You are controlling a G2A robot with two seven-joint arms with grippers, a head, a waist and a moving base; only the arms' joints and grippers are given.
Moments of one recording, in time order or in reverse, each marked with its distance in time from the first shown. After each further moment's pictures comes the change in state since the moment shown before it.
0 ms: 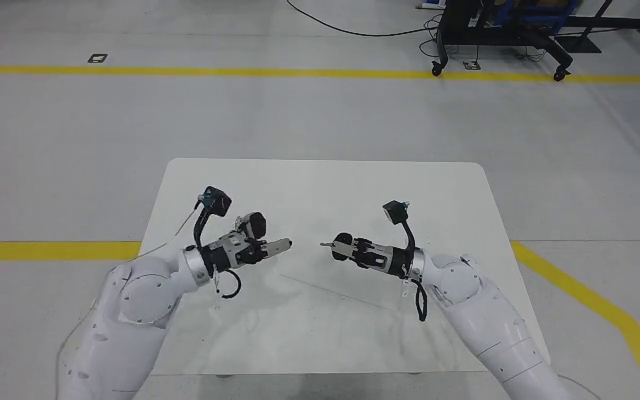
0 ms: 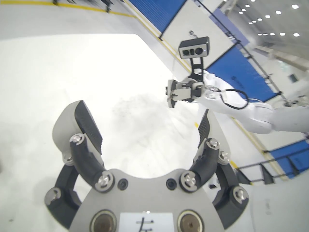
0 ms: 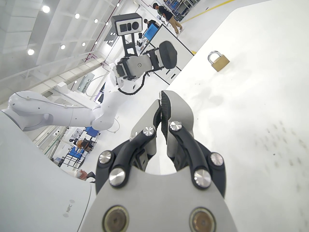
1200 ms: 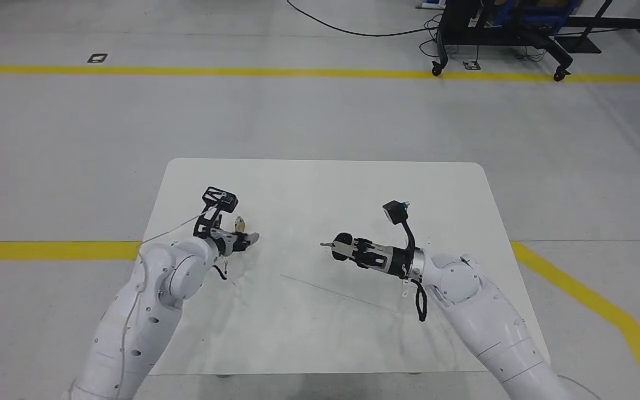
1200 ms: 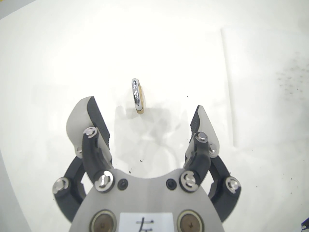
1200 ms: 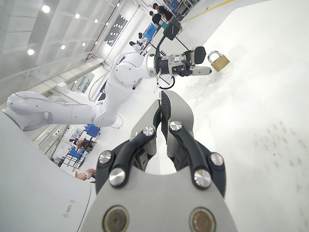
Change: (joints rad) left arm -0.201 -0.025 0.171 0.218 0.618 0.359 -0.179; right arm 0.000 0.000 0.000 0.000 0.000 0.000 0.000
